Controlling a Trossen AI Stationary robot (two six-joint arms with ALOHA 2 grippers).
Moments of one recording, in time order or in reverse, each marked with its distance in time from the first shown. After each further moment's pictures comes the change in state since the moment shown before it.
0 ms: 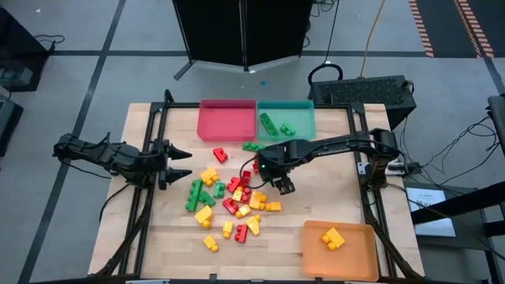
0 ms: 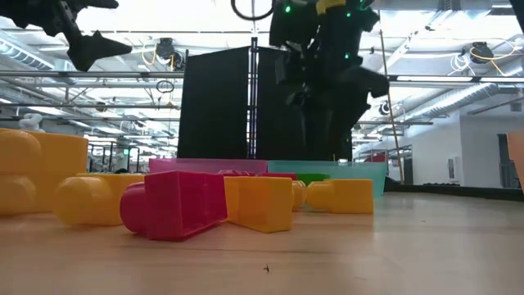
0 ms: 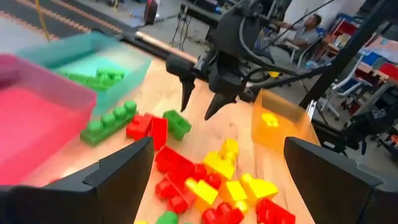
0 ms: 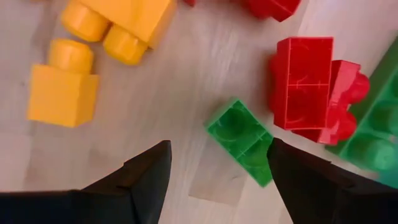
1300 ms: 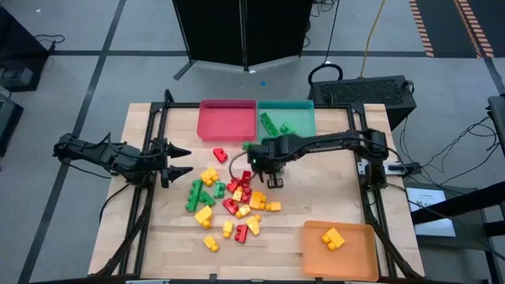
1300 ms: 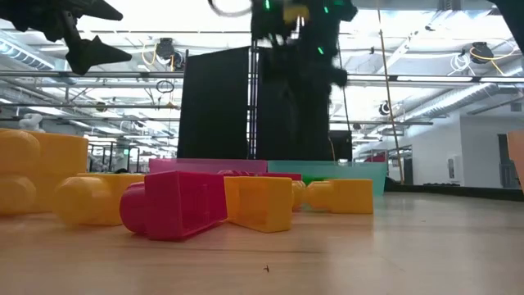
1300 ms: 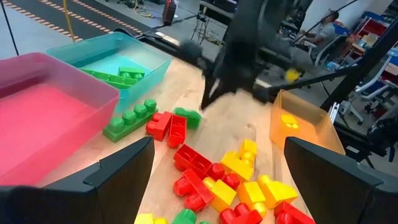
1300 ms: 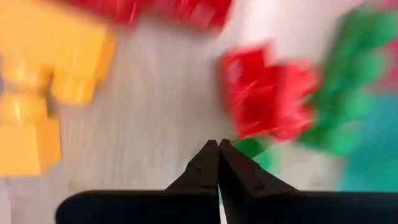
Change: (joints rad) left arm 0.000 -0.001 -0.001 -0.032 -0.068 -0.008; right arm -0.032 0.076 0.203 -0.110 0.094 0.181
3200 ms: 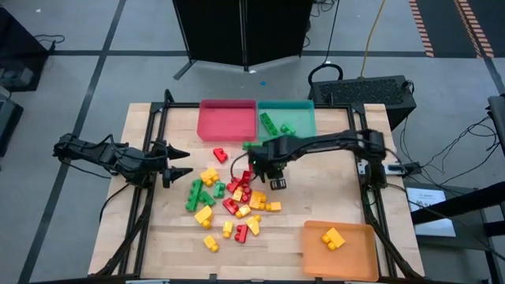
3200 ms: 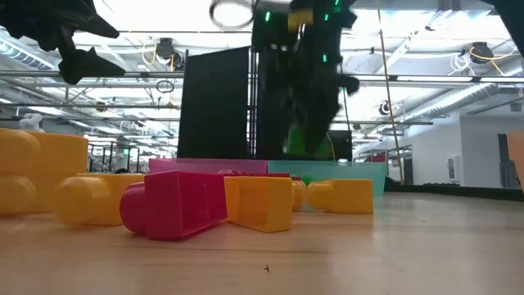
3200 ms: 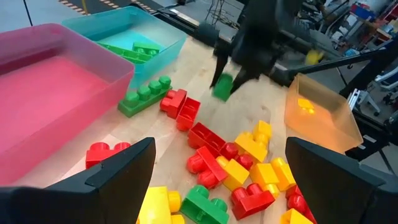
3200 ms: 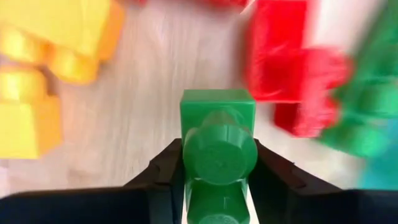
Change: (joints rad) left arm 0.000 0.000 0.000 -0.109 -0.009 -0.078; right arm -0.006 0.013 -0.027 -0.028 -0.049 -0.040
